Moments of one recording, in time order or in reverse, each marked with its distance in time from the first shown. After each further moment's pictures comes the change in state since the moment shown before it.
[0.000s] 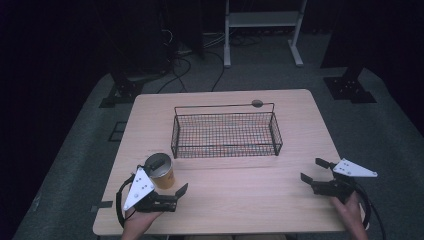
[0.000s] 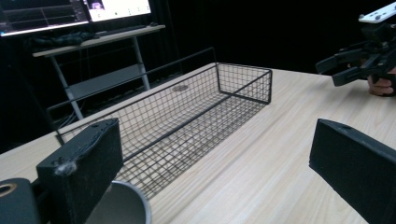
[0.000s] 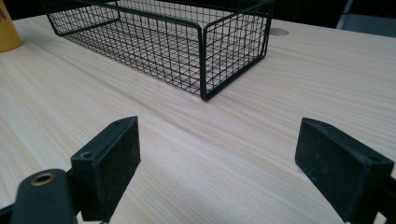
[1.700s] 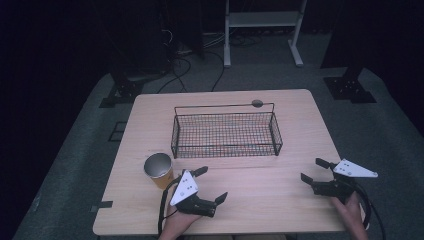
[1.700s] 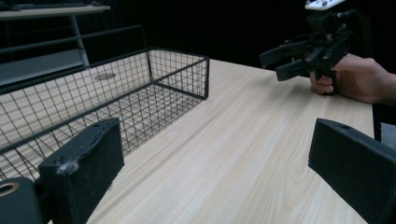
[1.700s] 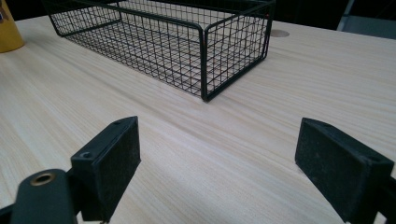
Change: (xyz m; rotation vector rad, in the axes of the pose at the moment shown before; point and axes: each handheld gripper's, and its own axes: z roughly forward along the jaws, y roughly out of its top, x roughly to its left) left arm -0.059 -0.019 0.079 0.023 -0.197 -0.084; right arm 0.000 0.000 -0.001 -0.005 0.003 -0.003
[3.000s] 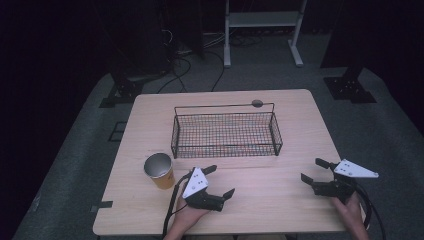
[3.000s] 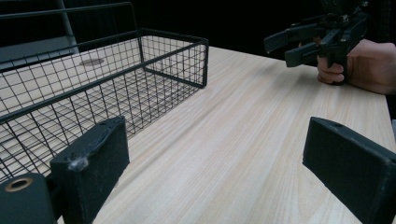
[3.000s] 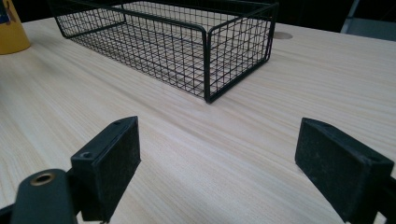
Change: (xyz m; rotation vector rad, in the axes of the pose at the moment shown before) left arm 0.004 -0.015 0.033 0.043 -0.029 -0.021; right arm -0.001 0.000 -0.001 -0.008 0.015 -0.005
